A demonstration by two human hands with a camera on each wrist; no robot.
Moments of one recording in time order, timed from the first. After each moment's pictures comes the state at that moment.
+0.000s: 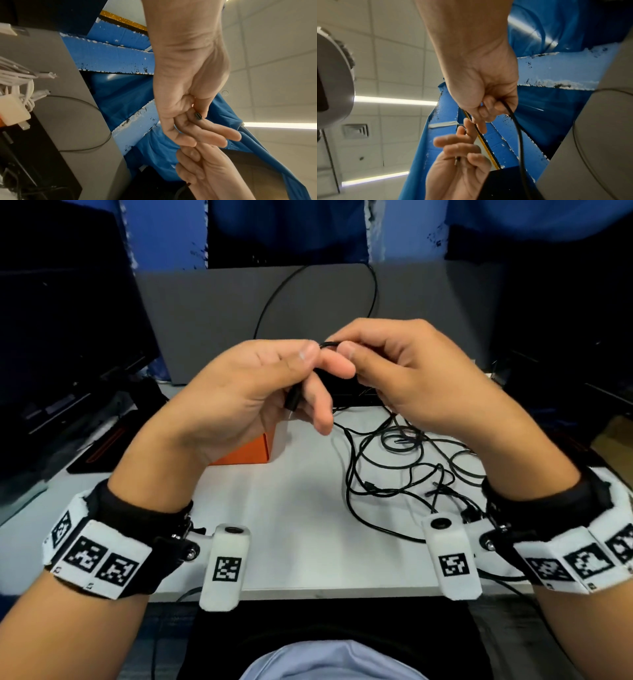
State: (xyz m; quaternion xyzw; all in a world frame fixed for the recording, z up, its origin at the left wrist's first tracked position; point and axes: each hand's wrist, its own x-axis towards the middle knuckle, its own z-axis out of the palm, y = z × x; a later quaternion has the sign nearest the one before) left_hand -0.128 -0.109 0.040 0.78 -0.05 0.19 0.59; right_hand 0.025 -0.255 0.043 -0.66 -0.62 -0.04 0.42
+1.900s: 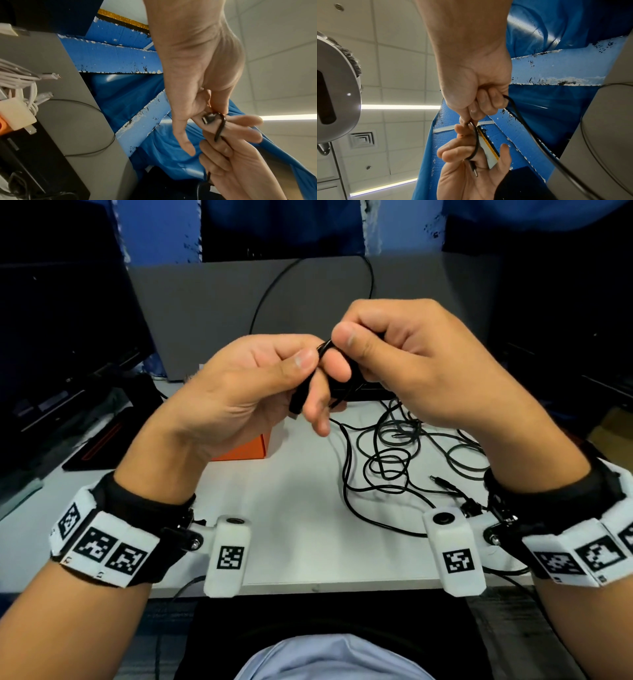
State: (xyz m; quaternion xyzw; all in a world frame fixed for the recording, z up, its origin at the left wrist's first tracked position) left_hand -0.127 -0.112 0.036 0.78 -0.14 0.16 0.59; right_hand 0.010 -0.270 0.053 -0.63 -0.65 -0.06 0.42
